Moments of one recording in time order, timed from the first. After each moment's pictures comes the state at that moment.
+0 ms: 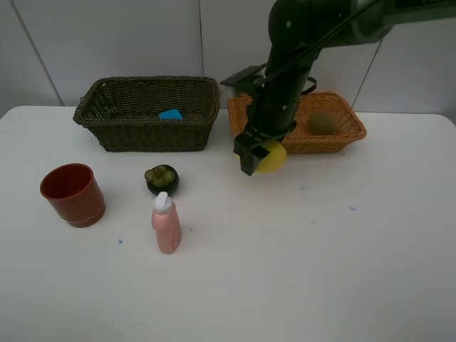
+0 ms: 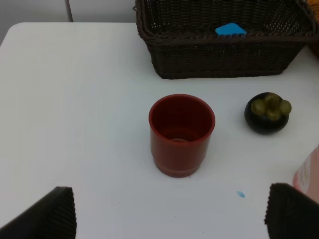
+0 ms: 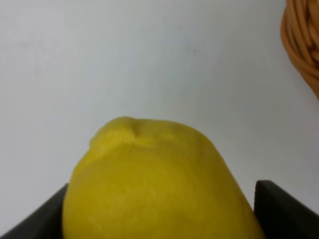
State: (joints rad) left arm 0.00 -0.01 -0.50 -0.05 1.07 -0.04; right arm 0.55 2.05 -1.59 0.00 1.07 -0.39
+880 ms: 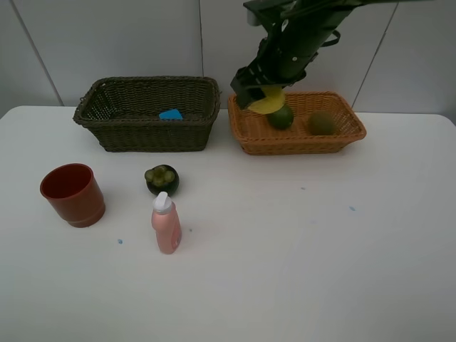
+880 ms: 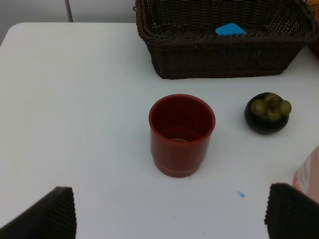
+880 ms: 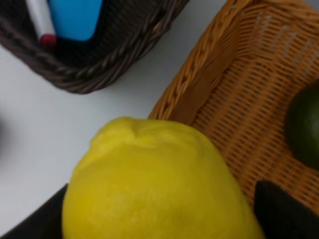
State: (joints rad) left arm 0.00 -0.01 -0.50 -0.05 1.07 -0.04; right arm 0.48 1.93 -1.59 -0.01 0.75 -0.20
